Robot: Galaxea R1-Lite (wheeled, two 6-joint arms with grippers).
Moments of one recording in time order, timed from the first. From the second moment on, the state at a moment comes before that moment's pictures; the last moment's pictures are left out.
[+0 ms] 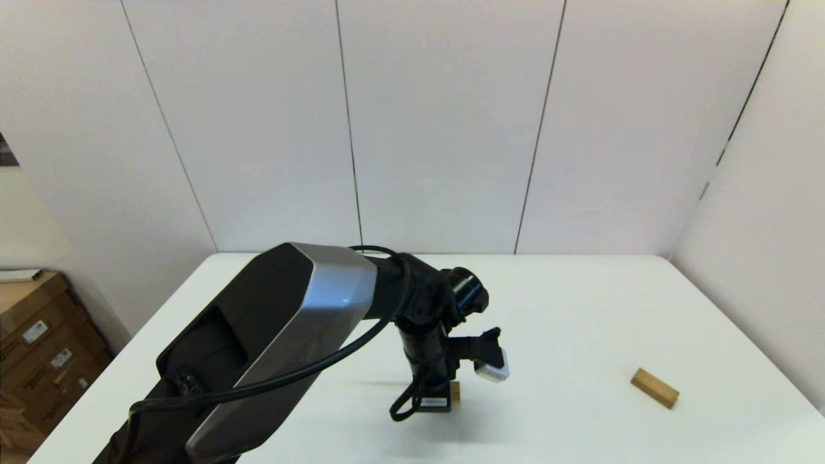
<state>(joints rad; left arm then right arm) -0.79 2.56 -1.97 0.78 -0.08 0.85 0.00 0.00 0.00 0.00 0.00 0.00</state>
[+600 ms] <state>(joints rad) -0.79 2.57 -1.98 0.76 -0.08 0.85 0.00 0.00 0.00 0.00 0.00 0.00</state>
